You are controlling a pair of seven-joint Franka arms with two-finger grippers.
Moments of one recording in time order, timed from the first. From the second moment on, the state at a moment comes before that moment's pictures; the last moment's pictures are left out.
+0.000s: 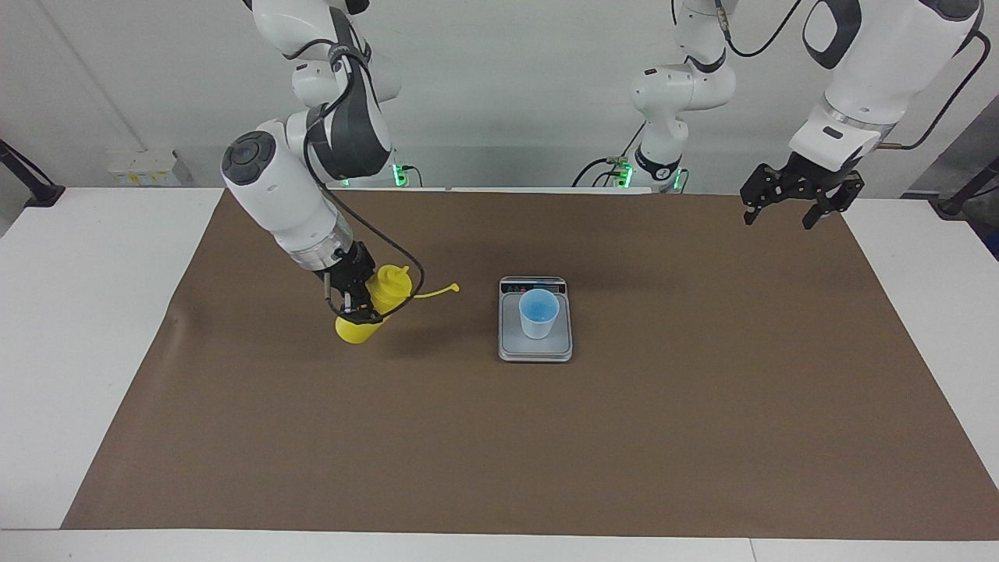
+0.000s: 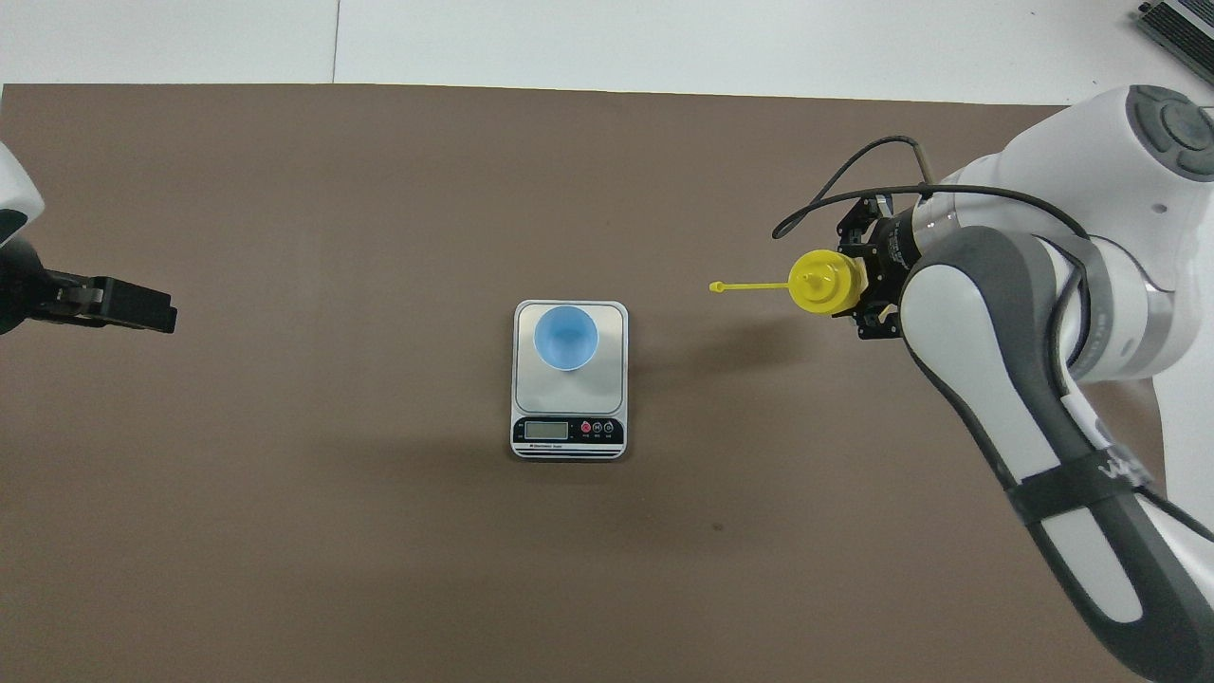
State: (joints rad) left arm 0.06 -0.05 -0.14 -1.65 -0.03 1.62 0.06; right arm 0.16 0.23 -0.04 -1.68 0.25 1.87 1.44
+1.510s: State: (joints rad) left arm 0.06 -0.05 -0.14 -1.66 -0.03 1.63 0.06; right arm -0.32 0.35 -0.04 -1.82 0.60 1.67 0.67
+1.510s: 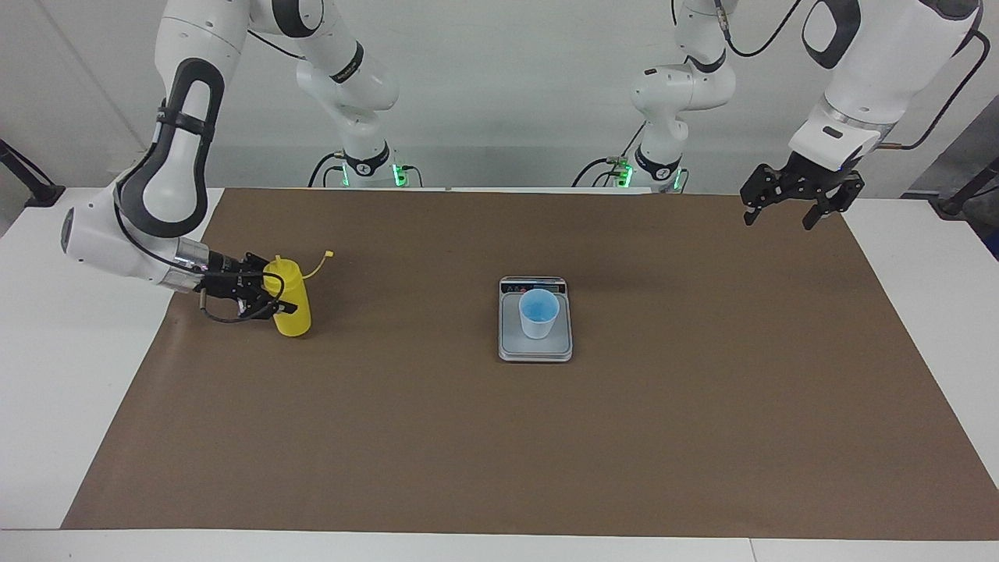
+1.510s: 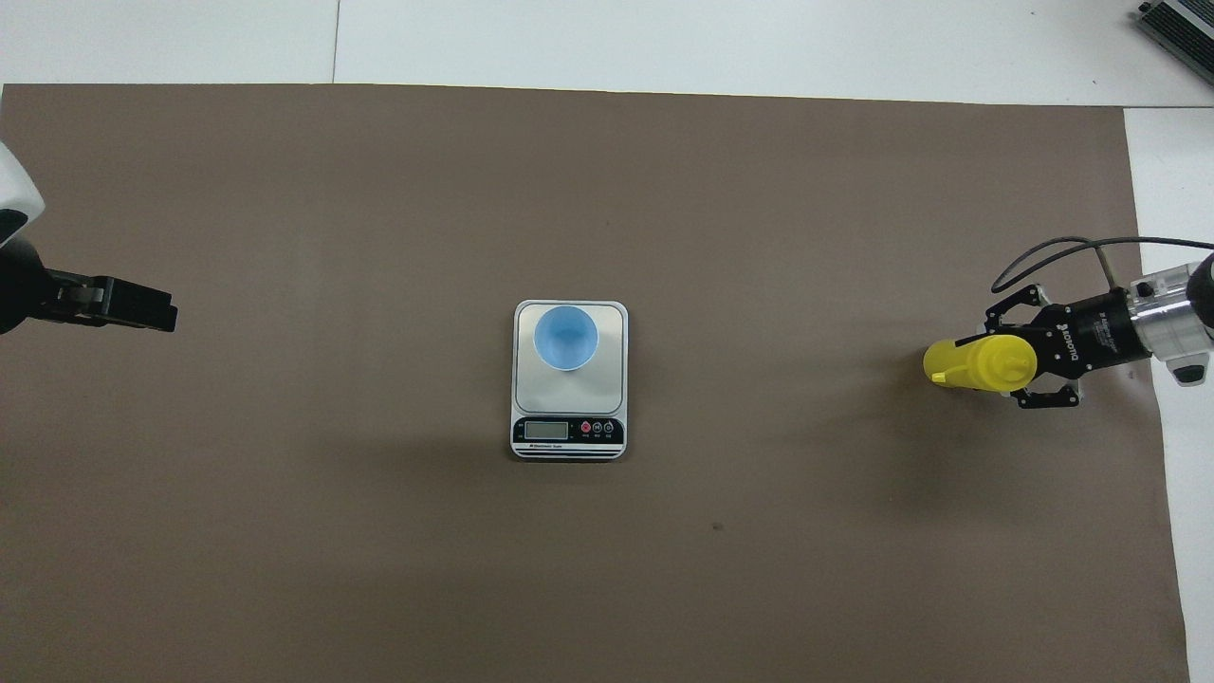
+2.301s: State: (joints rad) left arm 0.06 -0.05 -0.14 -1.66 -0.03 1.63 0.06; right arm -0.37 0.28 -0.05 -1.80 0.46 1.70 0.51
